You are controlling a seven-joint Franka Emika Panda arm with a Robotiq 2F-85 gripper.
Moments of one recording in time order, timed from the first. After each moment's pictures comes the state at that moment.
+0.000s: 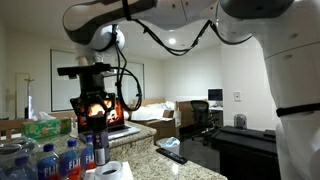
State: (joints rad) arm 0.24 0.12 0.21 -1.66 0.01 1.61 1.01
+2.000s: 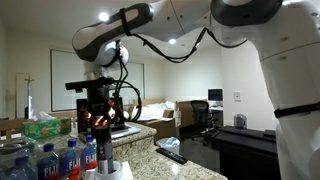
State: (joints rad) arm 0.24 0.17 0.14 -1.71 0.09 1.67 1.04
